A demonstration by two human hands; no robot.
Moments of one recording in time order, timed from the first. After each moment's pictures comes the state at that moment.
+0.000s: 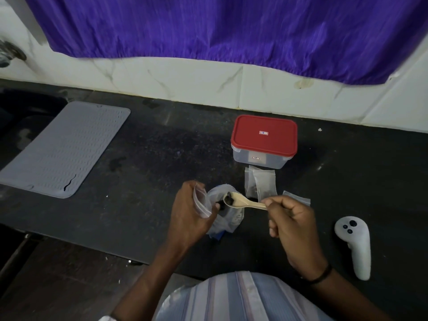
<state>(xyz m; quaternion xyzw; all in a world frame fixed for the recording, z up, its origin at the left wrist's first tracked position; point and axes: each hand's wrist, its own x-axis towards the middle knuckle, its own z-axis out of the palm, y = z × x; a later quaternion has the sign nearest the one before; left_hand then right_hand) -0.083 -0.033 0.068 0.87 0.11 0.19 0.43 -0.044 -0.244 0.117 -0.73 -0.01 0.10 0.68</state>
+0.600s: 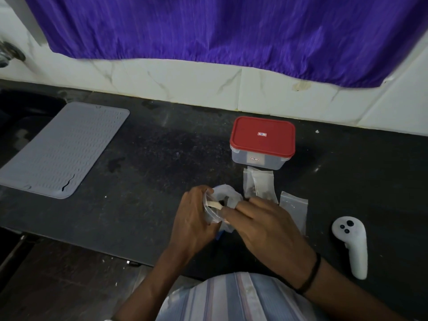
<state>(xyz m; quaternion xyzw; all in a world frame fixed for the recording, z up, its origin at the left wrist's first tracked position) -0.092 -0.041 0.065 0.90 0.03 0.19 0.40 -0.051 -0.220 0.143 -0.84 -0.49 -0.17 0.14</state>
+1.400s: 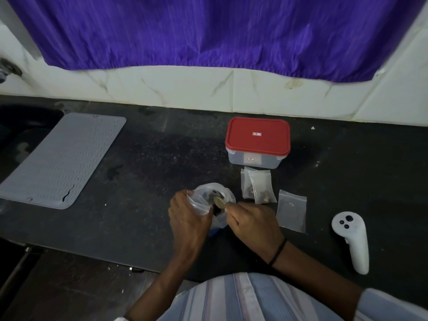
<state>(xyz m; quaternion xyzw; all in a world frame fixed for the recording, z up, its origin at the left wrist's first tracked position) -0.077 -0.052 0.044 0.87 0.29 0.19 0.36 -0.027 -0.208 0.062 -0.89 -0.37 -0.16 0.21</state>
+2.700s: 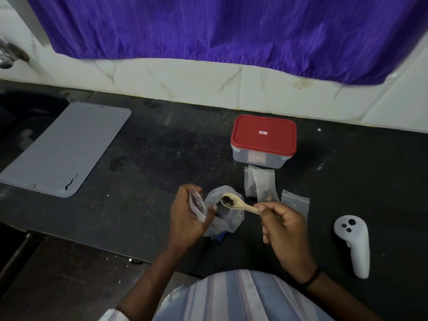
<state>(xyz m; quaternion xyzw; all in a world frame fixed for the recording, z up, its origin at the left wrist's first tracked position) -0.090 -0.032 0.051 0.84 0.13 0.20 0.49 -0.057 -0.242 0.106 -0.76 -0.03 0.11 0.64</state>
